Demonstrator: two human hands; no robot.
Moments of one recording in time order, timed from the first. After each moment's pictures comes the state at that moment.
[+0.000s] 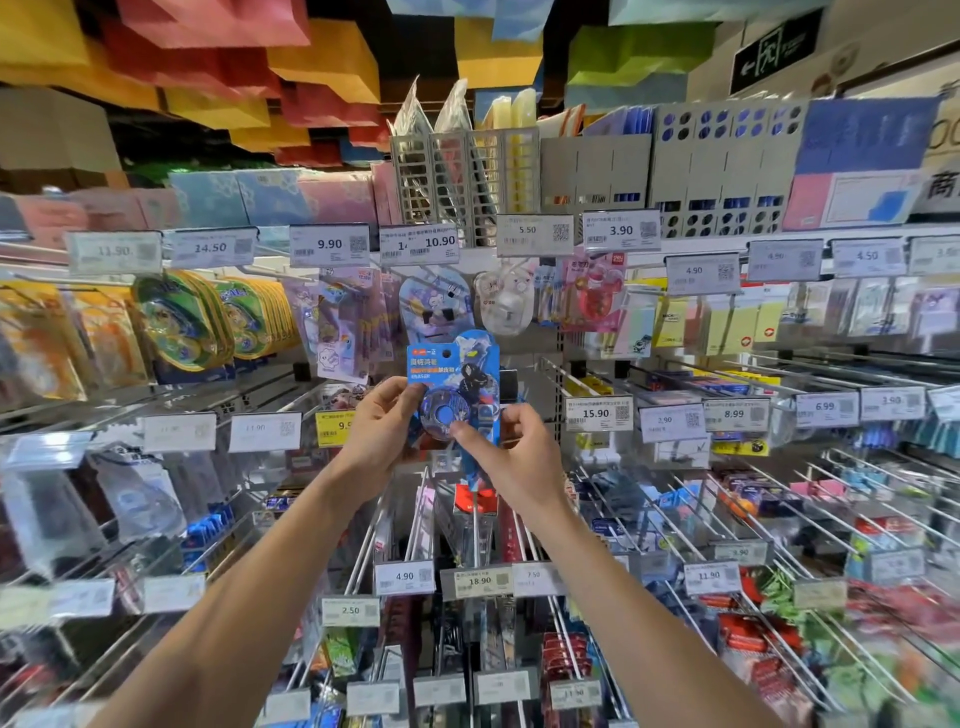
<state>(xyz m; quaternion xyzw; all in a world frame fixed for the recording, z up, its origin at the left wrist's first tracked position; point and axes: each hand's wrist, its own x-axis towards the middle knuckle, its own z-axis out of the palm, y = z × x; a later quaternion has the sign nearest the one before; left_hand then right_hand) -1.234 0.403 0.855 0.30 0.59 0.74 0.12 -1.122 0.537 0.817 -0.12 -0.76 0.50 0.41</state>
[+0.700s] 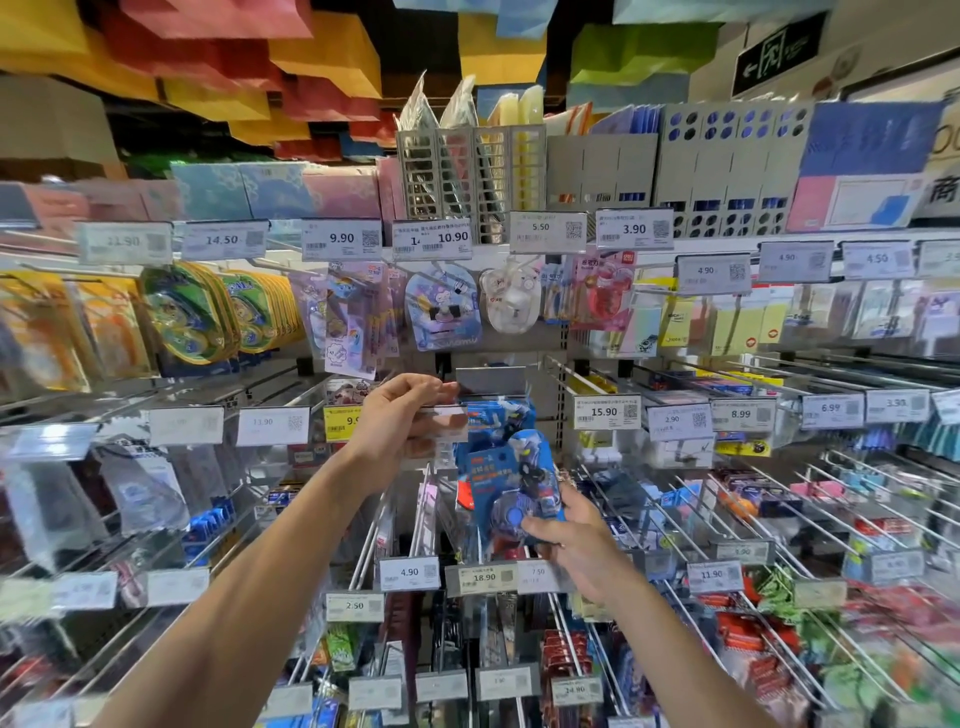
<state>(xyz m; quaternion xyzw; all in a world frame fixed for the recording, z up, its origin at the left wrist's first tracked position) -1.235 0.398 0.861 0.29 0.58 0.74 0.18 -1.084 0.583 0.729 -0.15 -0.62 0.75 0.18</state>
